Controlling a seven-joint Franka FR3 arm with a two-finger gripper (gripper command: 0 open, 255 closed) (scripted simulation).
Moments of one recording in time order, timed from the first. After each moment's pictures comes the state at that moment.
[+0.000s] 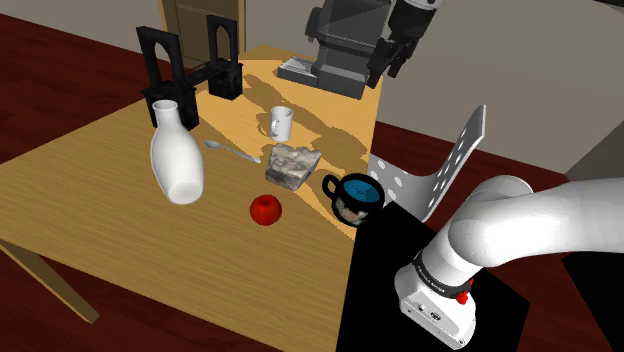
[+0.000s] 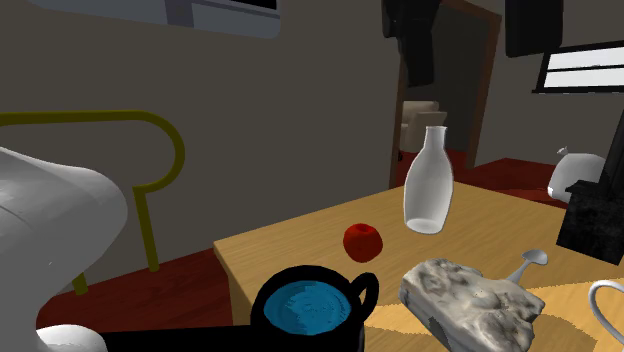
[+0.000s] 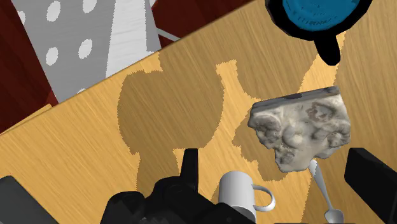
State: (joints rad) arm 0.00 -0.77 0.01 -2.30 -0.09 1.69 -0.07
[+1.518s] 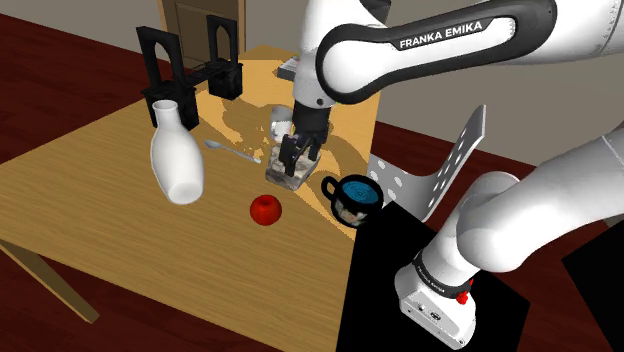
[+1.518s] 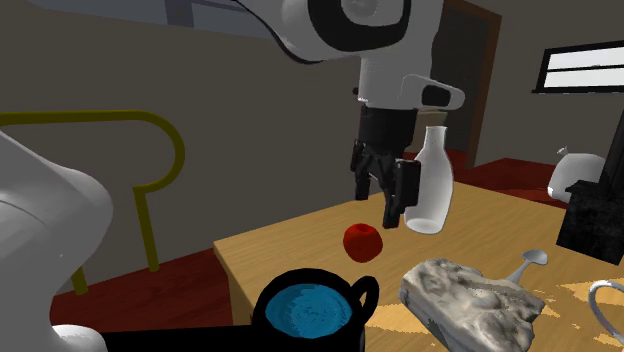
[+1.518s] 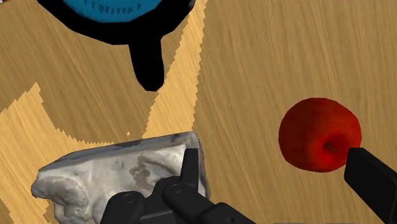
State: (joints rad) arm 0.19 -0.42 0.23 -2.47 0.18 2.04 0.10
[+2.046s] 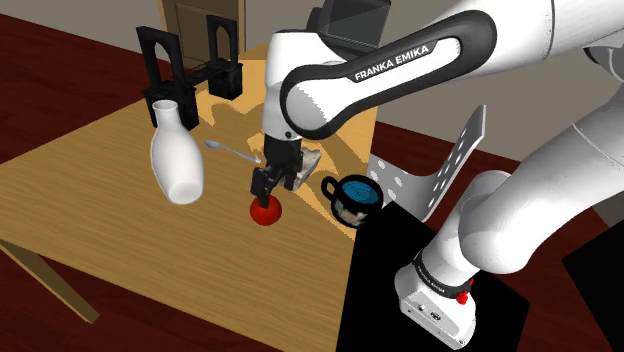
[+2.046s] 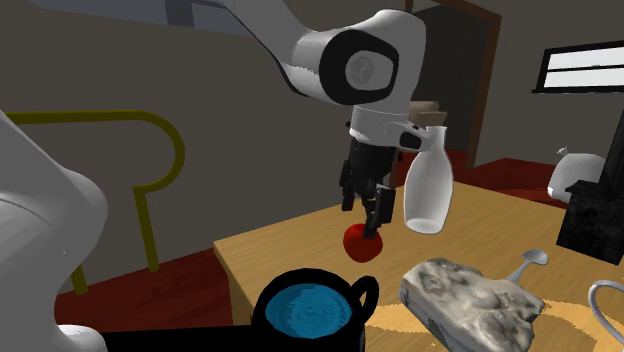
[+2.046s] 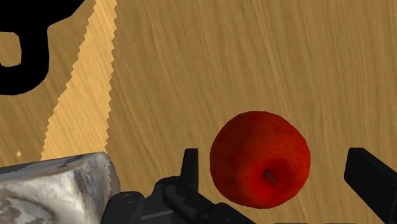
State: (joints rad) arm 0.25 -0.24 0.30 -2.45 0.26 2.16 0.14
